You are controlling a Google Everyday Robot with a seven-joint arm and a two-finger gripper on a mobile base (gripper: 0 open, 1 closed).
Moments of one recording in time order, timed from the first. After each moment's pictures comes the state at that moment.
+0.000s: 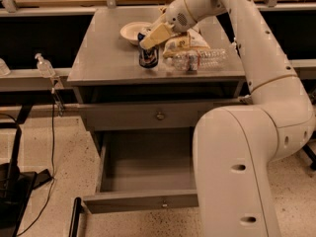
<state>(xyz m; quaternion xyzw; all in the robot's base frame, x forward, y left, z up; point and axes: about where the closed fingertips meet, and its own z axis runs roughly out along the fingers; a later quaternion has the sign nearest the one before) 0.764 0.005 0.921 -0.56 0.69 0.27 0.36</state>
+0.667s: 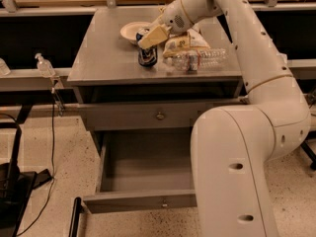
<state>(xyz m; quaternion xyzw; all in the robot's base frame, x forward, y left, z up) 0.766 0.013 0.915 -0.57 0.69 0.27 0.36</state>
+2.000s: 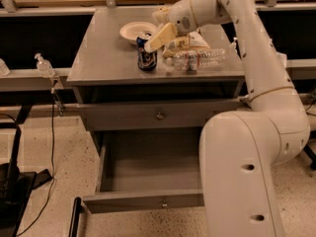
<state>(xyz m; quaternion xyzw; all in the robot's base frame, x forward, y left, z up) 0.764 0.014 0.933 -0.57 0.62 0.33 0.43</state>
